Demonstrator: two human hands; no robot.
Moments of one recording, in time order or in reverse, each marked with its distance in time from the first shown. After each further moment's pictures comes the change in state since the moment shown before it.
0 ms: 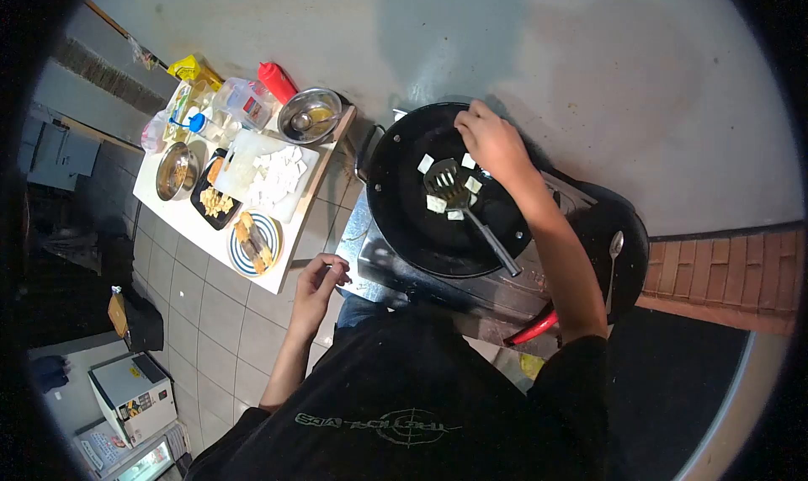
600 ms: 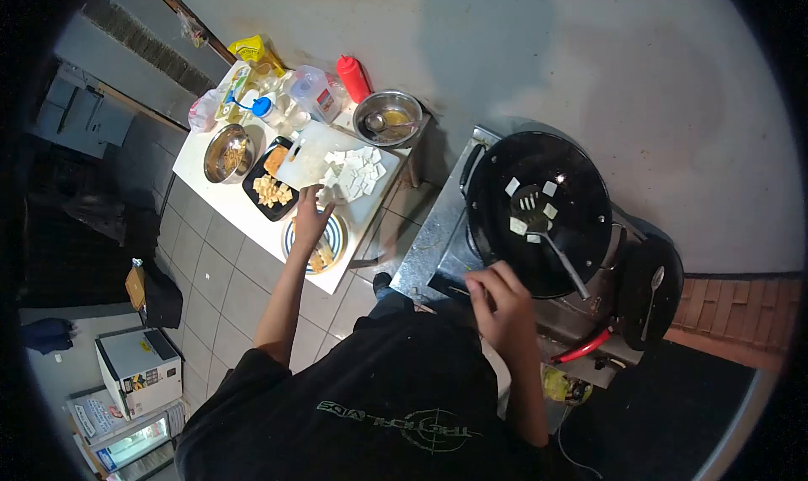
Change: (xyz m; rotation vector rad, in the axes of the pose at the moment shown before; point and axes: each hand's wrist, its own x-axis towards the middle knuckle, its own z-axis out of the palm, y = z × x) left_hand 0.153 -0.059 -0.233 1.007 0.425 0.357; right_hand -0.104 -0.230 0.006 0.478 -0.034 0.318
